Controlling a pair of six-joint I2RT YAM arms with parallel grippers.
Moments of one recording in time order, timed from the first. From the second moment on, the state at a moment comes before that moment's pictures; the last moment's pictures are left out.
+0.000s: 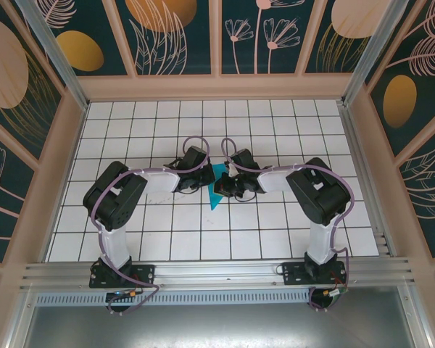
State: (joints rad) left arm -0.63 1.90 0.98 0.03 0.12 -0.86; right arm 0.65 1.90 0.93 0.05 -0.54 0.84
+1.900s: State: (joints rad) left arm -0.64 1.73 0.76 0.15 0.21 -0.95; right arm 0.65 1.91 0.96 0.03 -0.52 0.80
